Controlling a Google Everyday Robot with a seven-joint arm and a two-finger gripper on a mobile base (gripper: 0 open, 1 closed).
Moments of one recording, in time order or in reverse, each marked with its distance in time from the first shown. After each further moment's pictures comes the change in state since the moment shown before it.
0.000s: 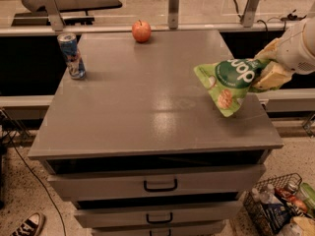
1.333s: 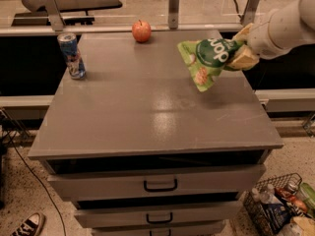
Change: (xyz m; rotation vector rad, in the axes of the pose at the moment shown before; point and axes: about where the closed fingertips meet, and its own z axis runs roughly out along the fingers) arm -0.041 -0.062 0.049 0.156 -0.081 0.007
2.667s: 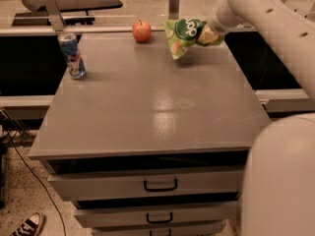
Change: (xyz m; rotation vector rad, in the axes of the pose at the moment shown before) arm -0.040 -0.105 0.149 0.105 0.038 0.096
